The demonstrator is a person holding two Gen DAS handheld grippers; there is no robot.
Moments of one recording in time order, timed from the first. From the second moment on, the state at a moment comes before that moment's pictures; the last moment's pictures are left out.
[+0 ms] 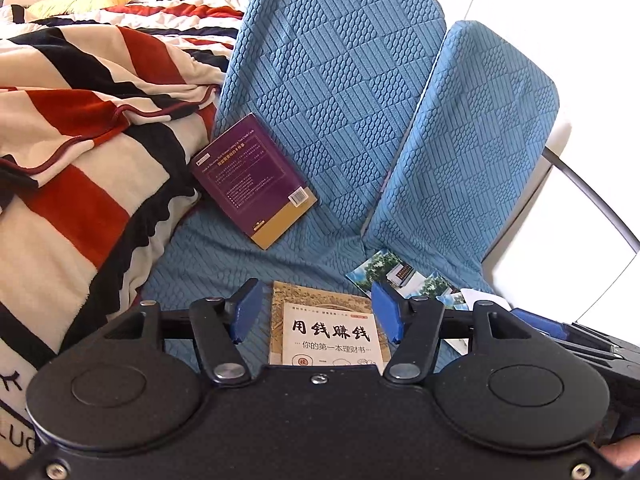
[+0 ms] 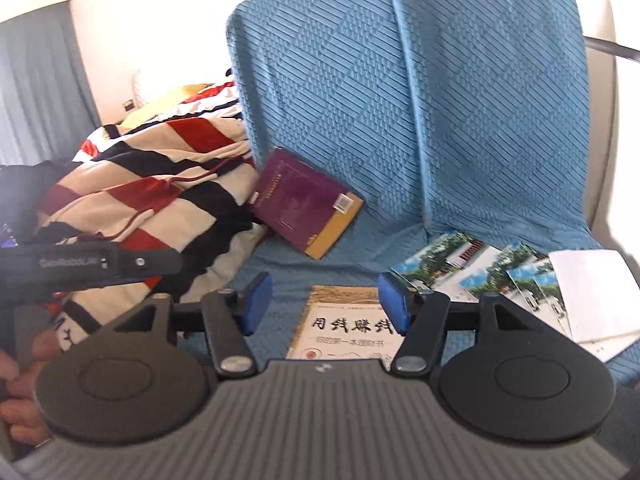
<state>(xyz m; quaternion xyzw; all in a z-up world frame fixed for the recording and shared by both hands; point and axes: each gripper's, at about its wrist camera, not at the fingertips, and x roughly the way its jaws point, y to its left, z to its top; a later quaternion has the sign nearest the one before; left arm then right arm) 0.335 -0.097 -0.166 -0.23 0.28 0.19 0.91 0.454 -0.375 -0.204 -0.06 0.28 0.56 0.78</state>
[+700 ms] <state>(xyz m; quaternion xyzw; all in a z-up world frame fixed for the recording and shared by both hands) 0.359 -0.074 -0.173 -0.22 0.26 0.21 0.92 0.471 -0.327 -0.219 -0.07 0.29 0.55 0.78</state>
